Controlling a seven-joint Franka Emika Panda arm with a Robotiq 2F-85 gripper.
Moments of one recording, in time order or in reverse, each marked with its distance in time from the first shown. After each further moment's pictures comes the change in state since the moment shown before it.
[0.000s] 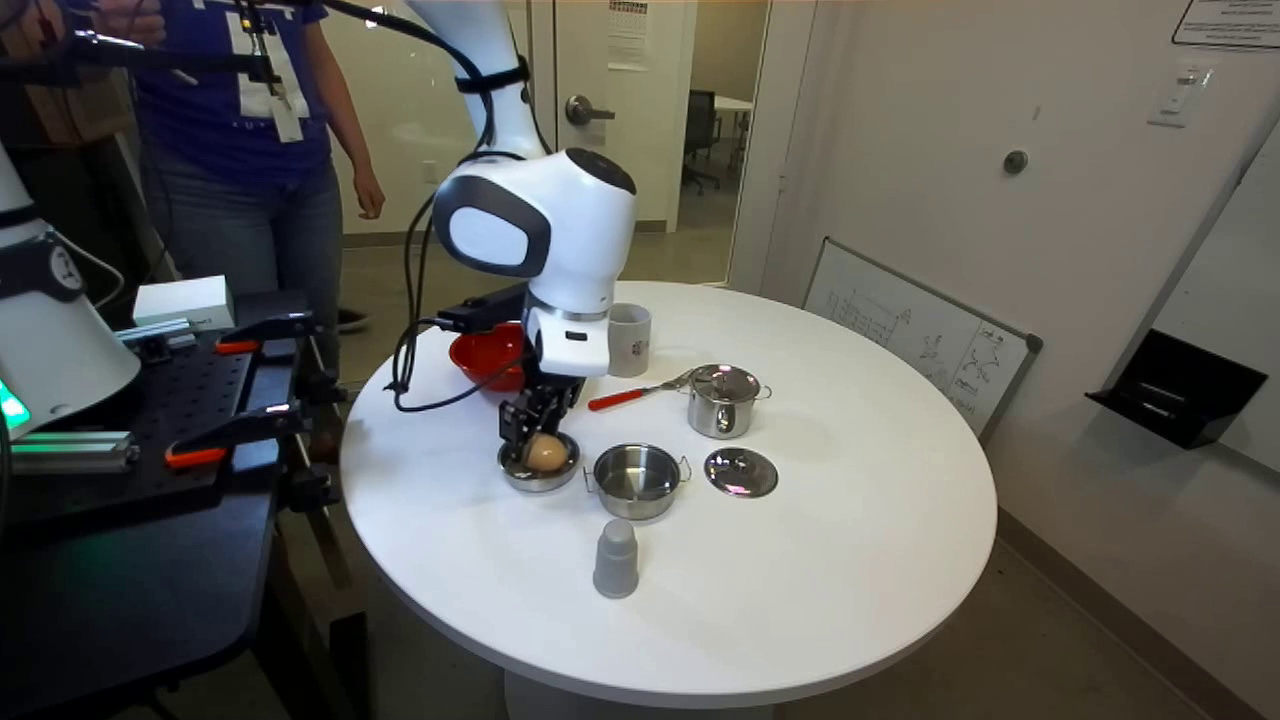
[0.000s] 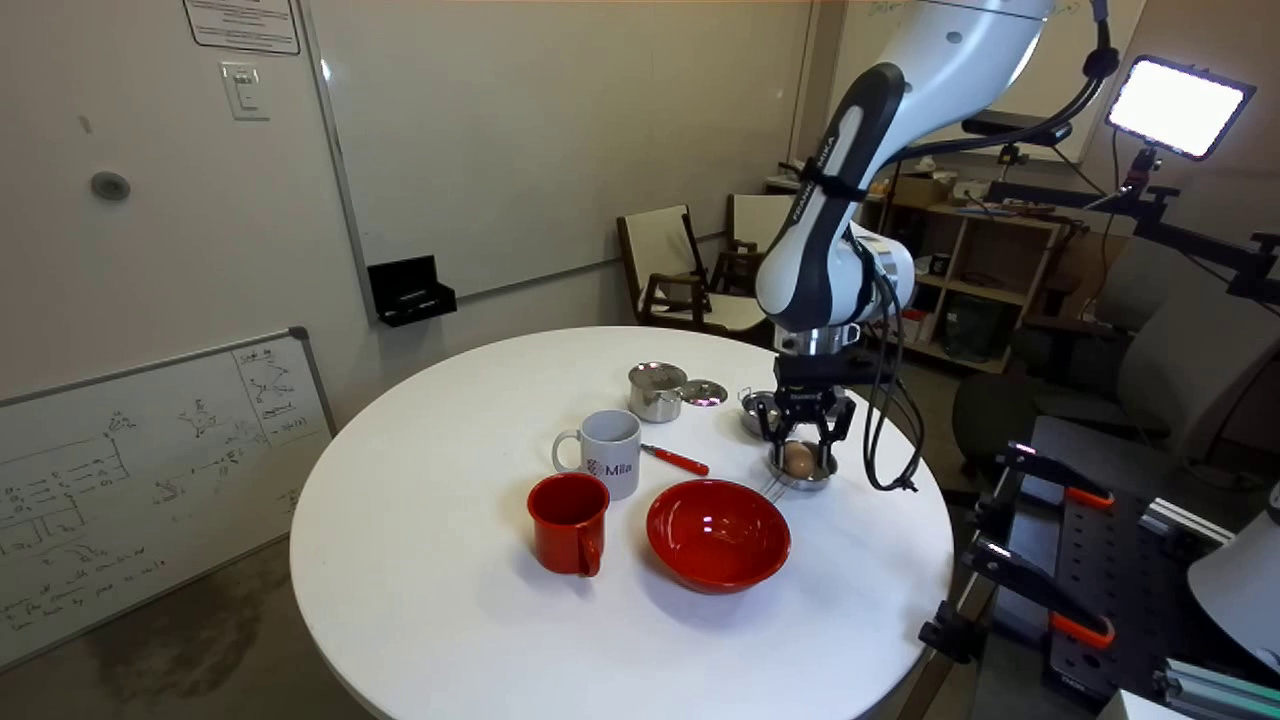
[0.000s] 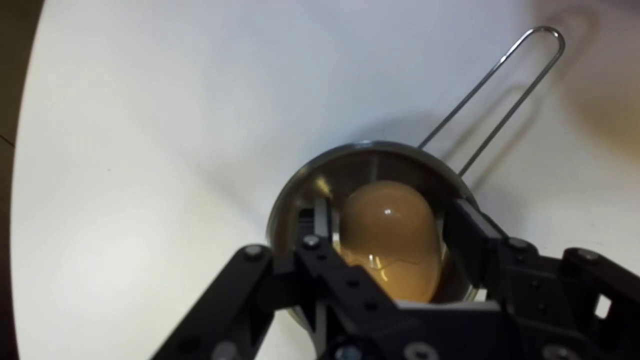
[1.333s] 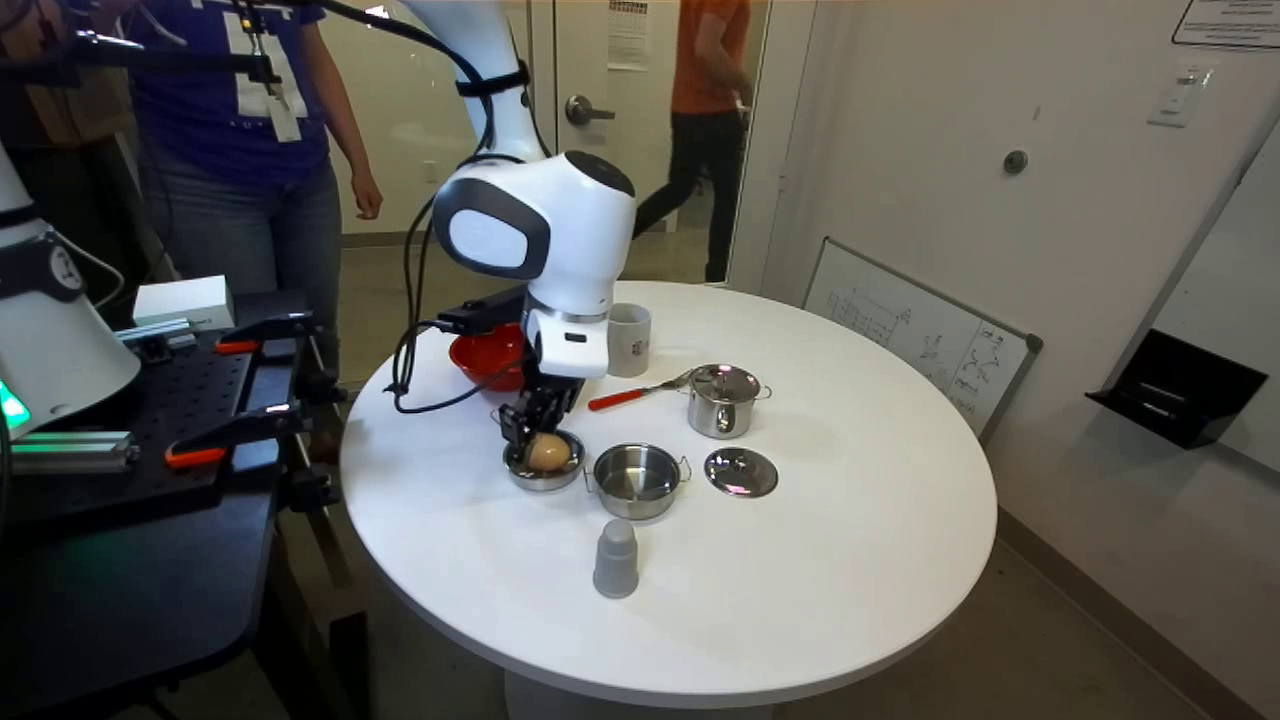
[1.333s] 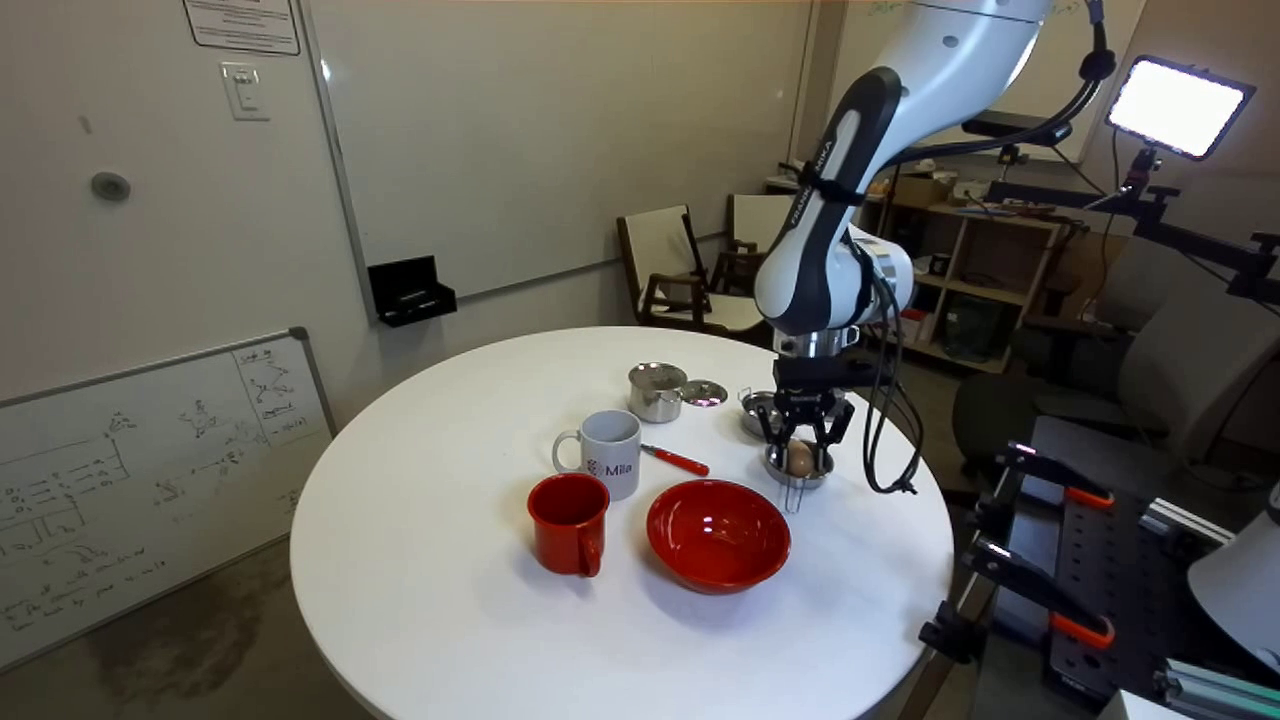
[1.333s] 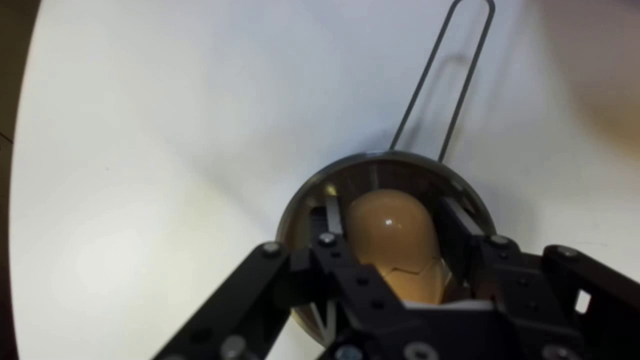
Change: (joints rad) arm 0.016 0.007 -0.011 0.002 0.005 0.006 0.003
